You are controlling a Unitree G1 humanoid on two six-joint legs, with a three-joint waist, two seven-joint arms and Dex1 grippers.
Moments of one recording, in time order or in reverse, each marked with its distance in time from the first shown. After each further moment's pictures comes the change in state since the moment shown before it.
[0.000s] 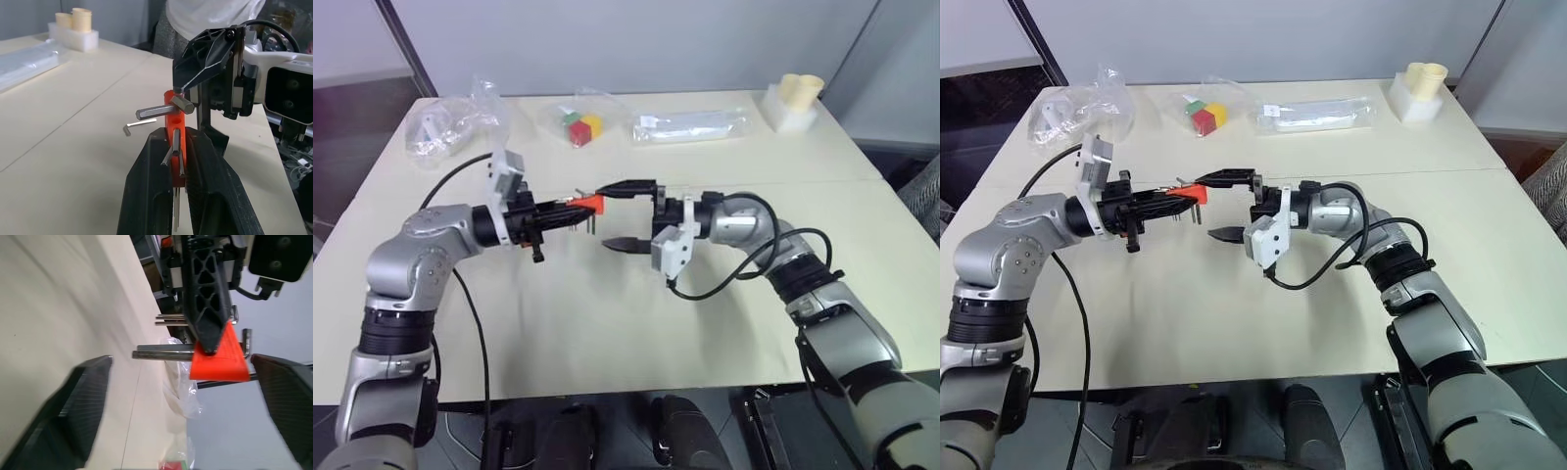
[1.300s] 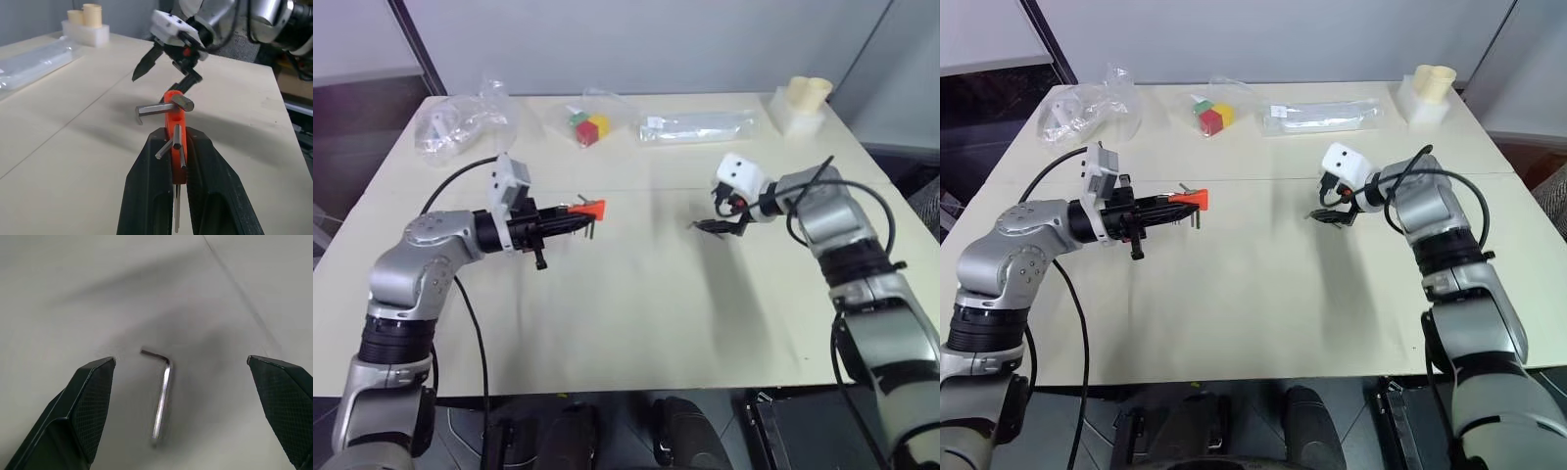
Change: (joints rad) left arm 0.049 0.005 -0.022 -0.043 0.059 -0.071 0.020; right arm -0.093 -0.137 -0.168 0.069 0.139 1.523 0.430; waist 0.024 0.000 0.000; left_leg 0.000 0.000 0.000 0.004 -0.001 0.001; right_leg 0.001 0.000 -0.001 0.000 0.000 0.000
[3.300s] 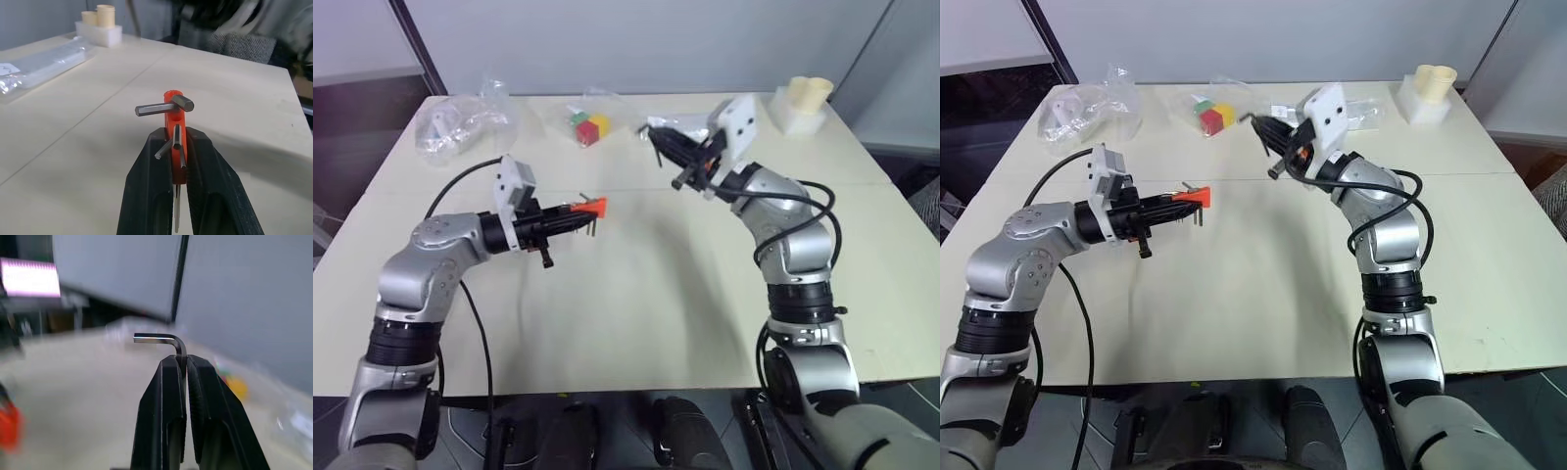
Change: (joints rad) left arm -0.001 -0.031 -0.012 0.011 0.024 -0.031 0.058; right arm 0.245 0.431 -0.376 -0.712 0.464 -0.035 -0.443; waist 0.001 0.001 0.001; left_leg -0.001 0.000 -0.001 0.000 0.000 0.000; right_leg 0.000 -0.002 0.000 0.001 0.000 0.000
